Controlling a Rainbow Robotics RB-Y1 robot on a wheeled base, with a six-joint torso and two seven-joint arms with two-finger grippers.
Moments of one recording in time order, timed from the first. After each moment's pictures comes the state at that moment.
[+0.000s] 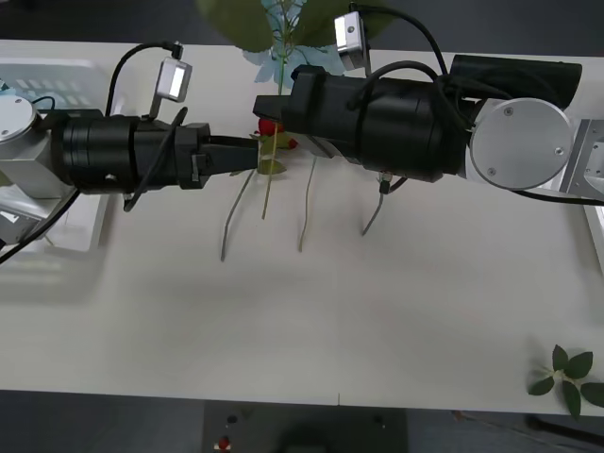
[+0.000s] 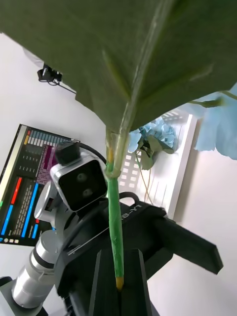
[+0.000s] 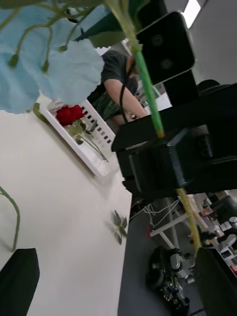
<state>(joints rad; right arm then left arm) -1.12 -1.01 1.19 -1.89 -2.02 -0.02 1.30 -0.59 0.70 -0.33 -1.34 2.30 1.21 -2.43</state>
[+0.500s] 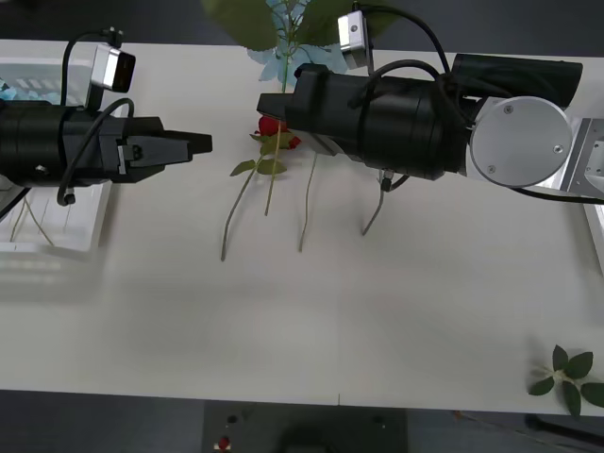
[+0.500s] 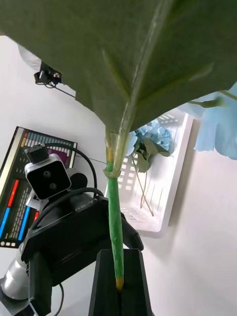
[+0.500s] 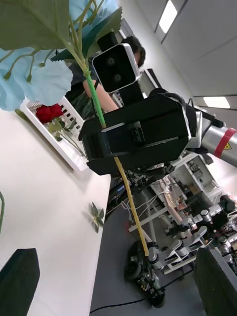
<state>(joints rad) -1.12 -1.01 1.19 -1.88 -2.02 -0.02 1.30 -0.59 0.77 -0.25 -1.24 2.39 1.42 -2.43</state>
